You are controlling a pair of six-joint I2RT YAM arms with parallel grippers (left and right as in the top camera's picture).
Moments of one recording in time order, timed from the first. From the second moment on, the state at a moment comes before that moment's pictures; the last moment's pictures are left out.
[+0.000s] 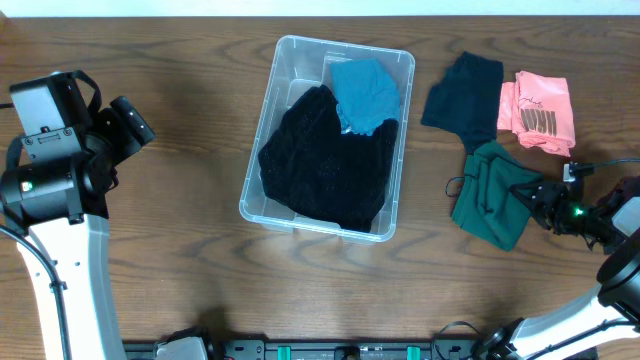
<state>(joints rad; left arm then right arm) 0.25 1.26 1.44 -1.02 -0.14 -0.35 -0.73 1.94 0.90 -0.49 -0.92 -0.14</state>
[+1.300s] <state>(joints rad) 0.25 1.26 1.43 -1.02 -0.14 -0.35 -0.28 1.28 0.88 0.53 -1.10 0.93</state>
